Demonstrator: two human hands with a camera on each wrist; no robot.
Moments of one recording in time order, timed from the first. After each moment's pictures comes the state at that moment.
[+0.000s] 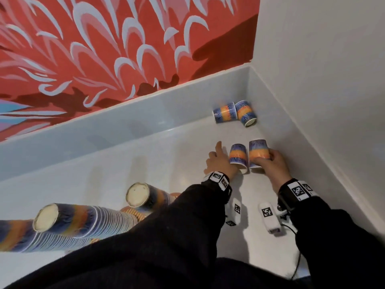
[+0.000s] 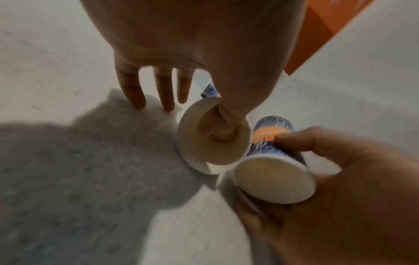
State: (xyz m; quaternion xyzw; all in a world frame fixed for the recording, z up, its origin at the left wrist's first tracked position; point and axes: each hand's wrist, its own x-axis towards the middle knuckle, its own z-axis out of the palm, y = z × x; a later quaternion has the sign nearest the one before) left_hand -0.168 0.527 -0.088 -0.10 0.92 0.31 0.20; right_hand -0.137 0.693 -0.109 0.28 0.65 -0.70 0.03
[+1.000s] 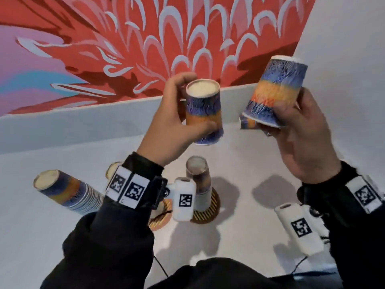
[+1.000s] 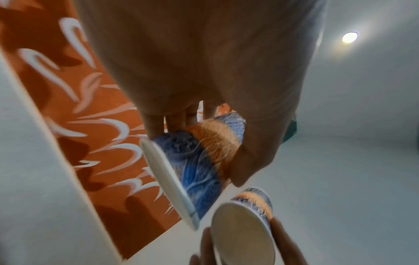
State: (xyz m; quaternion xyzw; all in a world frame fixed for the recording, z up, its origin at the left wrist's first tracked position) left_hand -0.050 0.302 0.179 0.17 0.79 0.59 -0.08; right_hand -0.058 0.553 0.148 -0.11 0.58 -0.80 -0.10
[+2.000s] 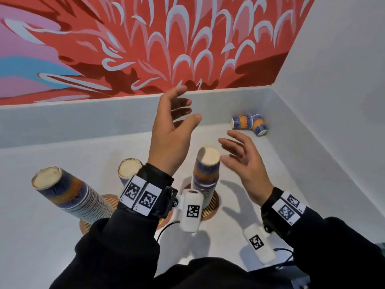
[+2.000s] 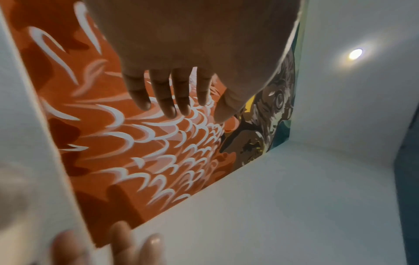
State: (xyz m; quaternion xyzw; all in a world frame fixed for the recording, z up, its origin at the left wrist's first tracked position) left_hand -0.042 0.273 0.148 0.05 0.70 0.69 -0.15; right_hand -0.018 0.473 0.068 -0.06 0.74 -0.67 -0.02
